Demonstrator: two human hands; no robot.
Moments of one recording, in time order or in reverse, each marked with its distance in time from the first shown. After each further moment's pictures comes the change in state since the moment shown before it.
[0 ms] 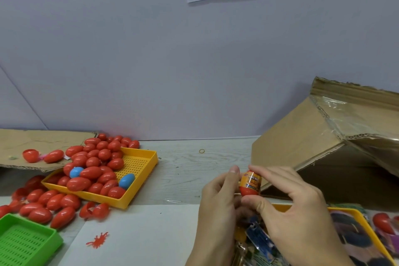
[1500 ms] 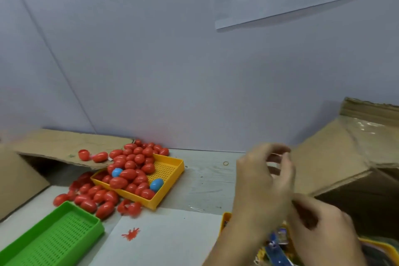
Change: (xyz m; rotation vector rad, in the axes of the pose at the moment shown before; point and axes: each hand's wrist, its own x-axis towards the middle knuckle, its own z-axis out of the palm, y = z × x) left_hand 0.008 0.046 0.043 0.675 0.063 0.678; right_hand -0.002 -0.032 -0.009 -0.174 -0.249 0.205
